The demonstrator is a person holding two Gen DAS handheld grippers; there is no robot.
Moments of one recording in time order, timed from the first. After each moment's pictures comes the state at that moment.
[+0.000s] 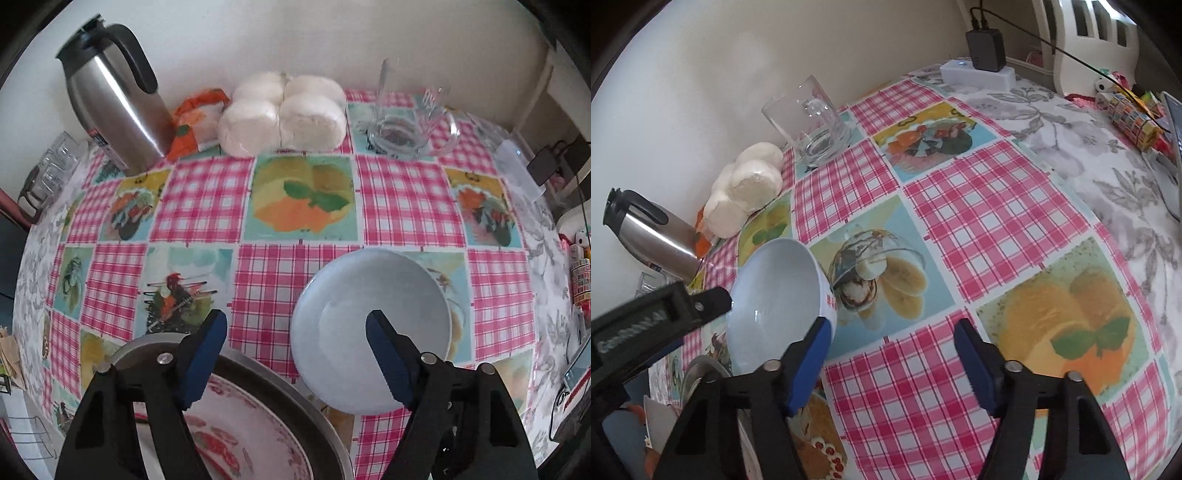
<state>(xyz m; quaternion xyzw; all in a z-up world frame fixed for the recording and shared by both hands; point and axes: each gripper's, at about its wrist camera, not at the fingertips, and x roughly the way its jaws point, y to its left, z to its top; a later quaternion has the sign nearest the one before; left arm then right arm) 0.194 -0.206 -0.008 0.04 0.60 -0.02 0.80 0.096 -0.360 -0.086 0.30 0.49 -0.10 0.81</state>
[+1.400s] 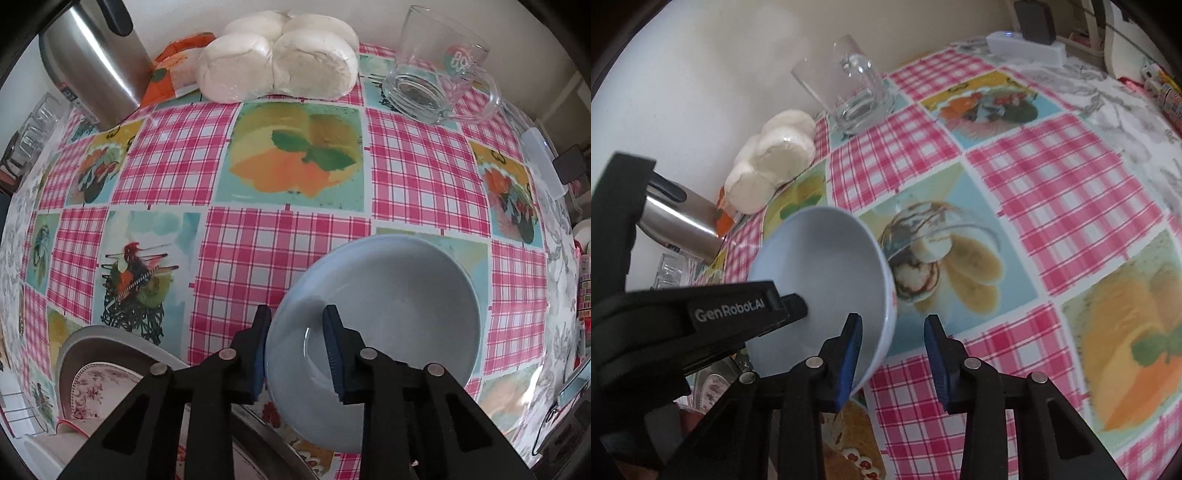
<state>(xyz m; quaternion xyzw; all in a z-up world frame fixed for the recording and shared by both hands) 0.214 -0.214 -0.057 0.01 0.65 -0.01 0.76 0.122 -0.335 -0.106 0.33 0.50 -0.03 0.80</state>
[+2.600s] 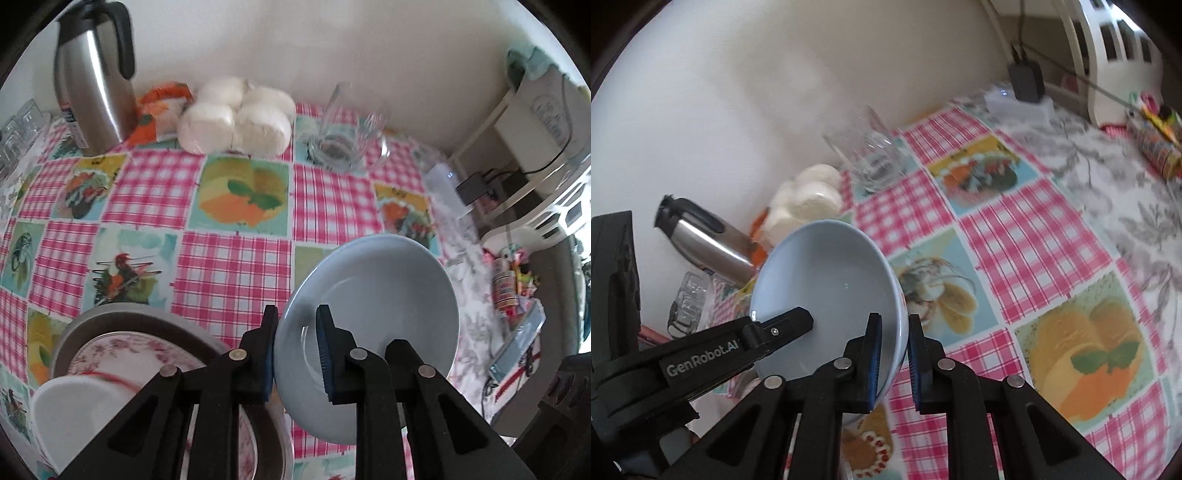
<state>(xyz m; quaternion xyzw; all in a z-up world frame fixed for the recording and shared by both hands) 0.163 -0.188 0.032 -0.08 0.58 -0.12 0.80 0.084 -0.351 -0.027 0.32 0.43 -0.02 0.85</state>
